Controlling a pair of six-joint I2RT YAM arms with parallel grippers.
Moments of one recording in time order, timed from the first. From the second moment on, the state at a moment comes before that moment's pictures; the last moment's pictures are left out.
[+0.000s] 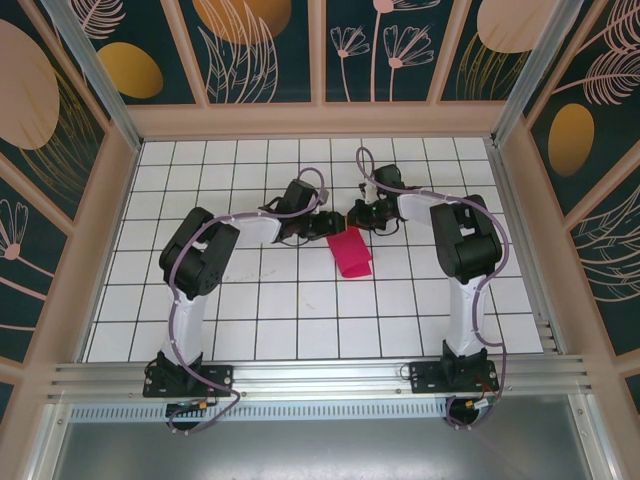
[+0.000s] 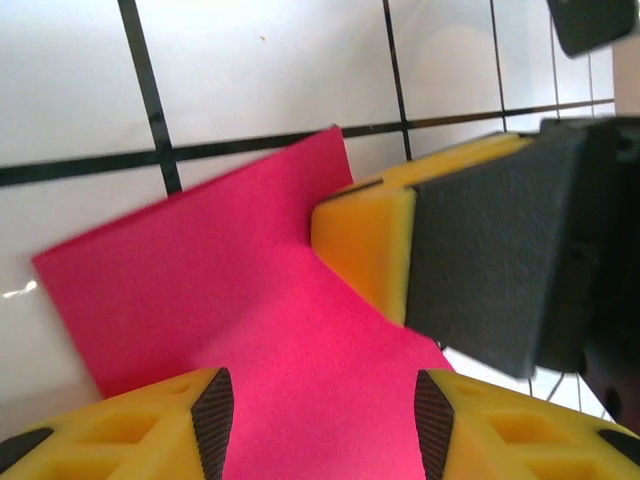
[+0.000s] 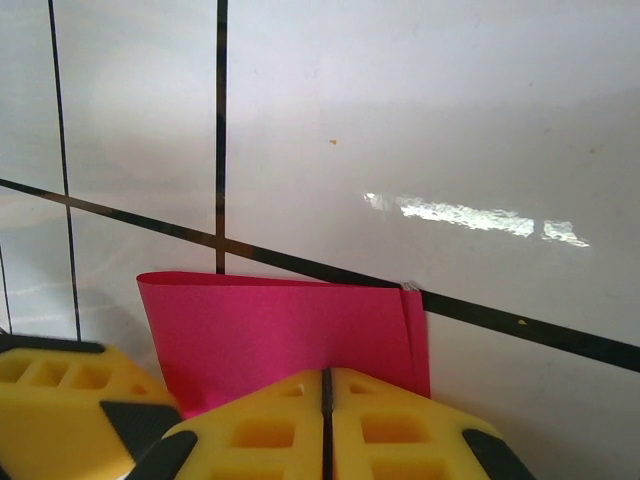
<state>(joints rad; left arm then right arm) -0.59 2.09 1.26 0.04 0.47 -0.73 0.34 2.08 1.31 -0.31 -0.51 0.41</state>
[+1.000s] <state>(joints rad) -0.65 2.05 1.16 0.09 0.52 -0.68 0.35 2.08 1.31 -0.31 -0.50 0.41</state>
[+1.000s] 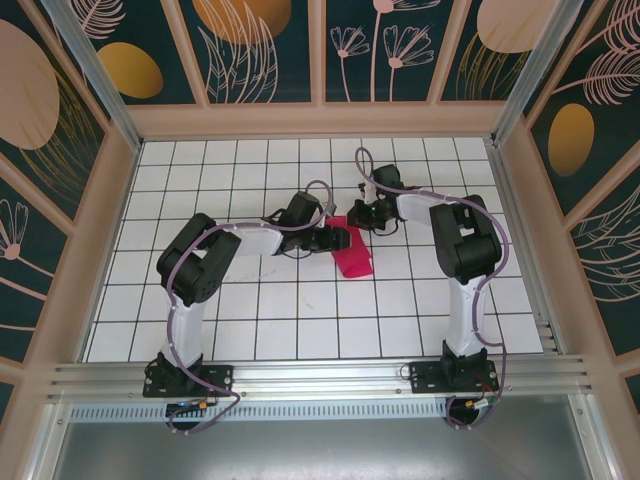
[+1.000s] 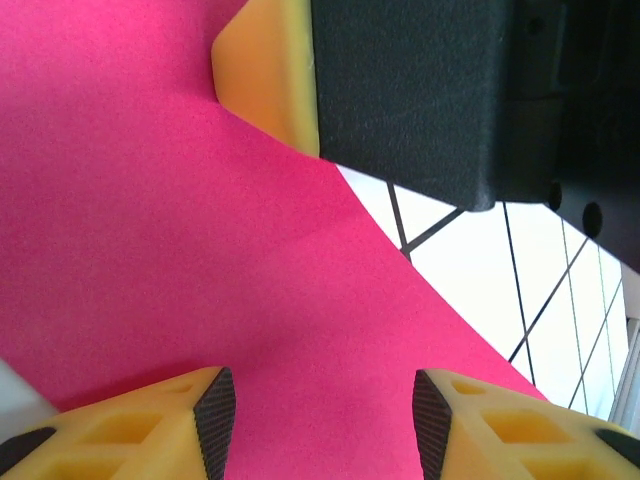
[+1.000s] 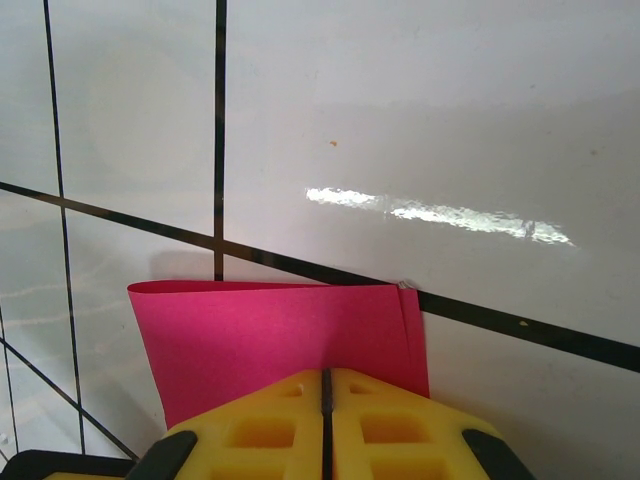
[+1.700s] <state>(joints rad) -0.69 1.99 1.08 0.10 0.52 -0.66 0.37 2.08 1.31 -0.31 -0.47 0.41</state>
